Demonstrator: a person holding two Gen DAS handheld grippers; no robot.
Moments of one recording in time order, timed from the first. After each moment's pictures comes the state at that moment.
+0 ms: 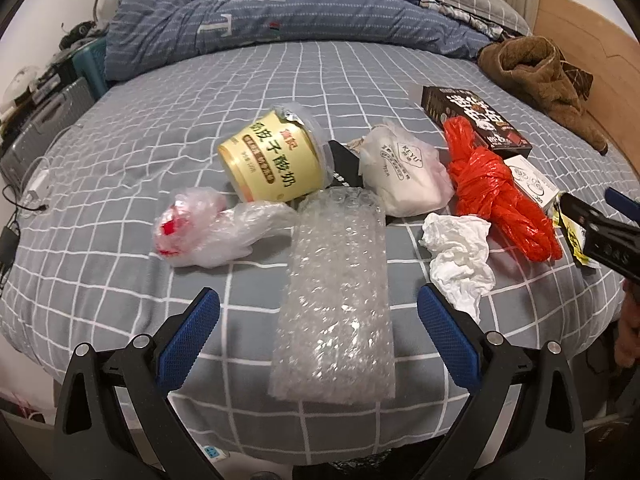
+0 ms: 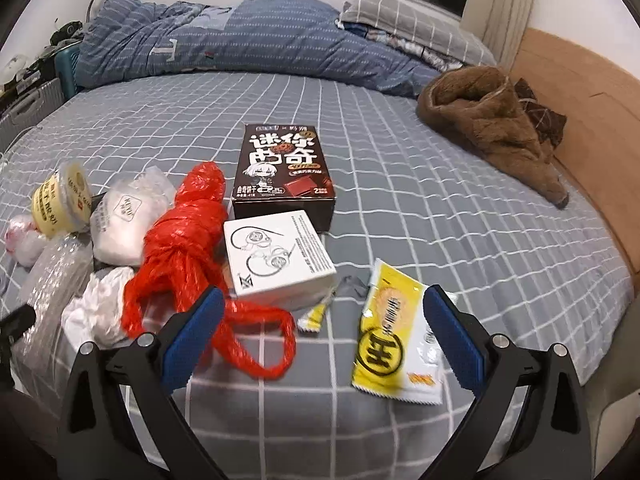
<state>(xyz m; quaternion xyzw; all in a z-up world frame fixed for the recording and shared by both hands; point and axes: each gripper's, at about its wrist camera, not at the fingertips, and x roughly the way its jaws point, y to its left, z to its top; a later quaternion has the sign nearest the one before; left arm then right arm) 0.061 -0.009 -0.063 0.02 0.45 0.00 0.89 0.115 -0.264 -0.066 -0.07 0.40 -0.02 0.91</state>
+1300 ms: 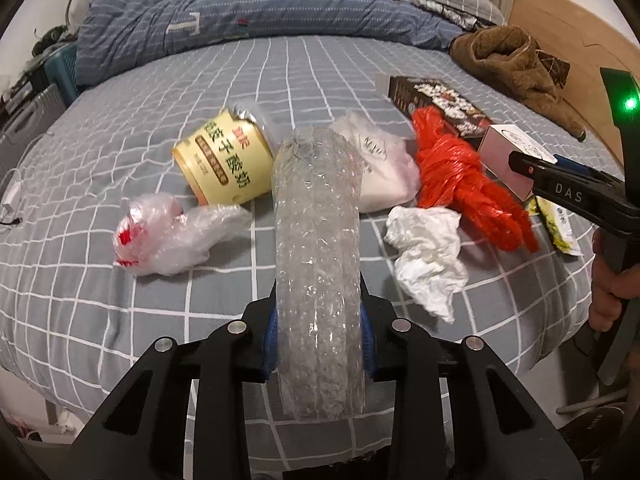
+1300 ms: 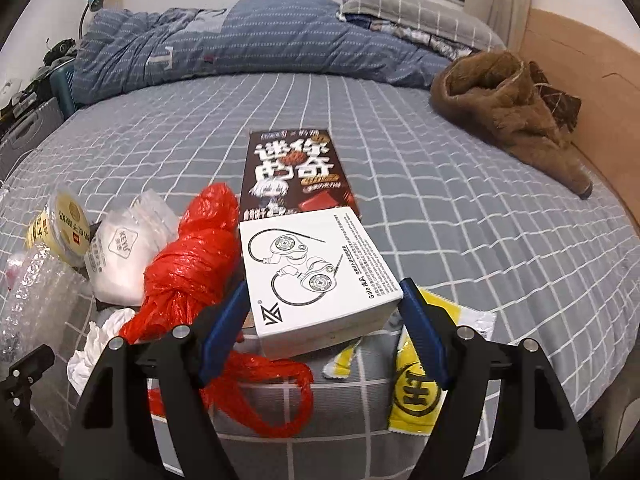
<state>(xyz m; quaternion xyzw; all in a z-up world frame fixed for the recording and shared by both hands) 0.065 -0.020 -0.062 0.02 0.46 -0.05 0.89 0.141 -0.262 -0.066 -0.03 0.40 -0.01 0.92</state>
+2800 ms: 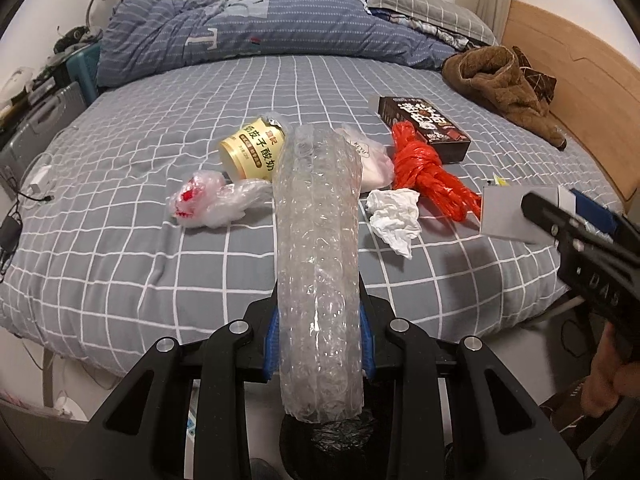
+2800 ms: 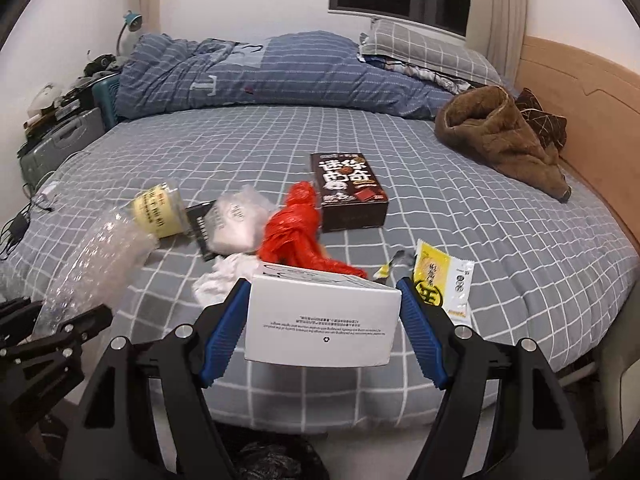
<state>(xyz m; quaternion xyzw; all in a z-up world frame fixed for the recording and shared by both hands) -0.020 -0.013 -0.020 0.00 0.44 -0.04 0.90 -0.004 -0.210 -0.008 -0.03 0.36 0.02 0.93</state>
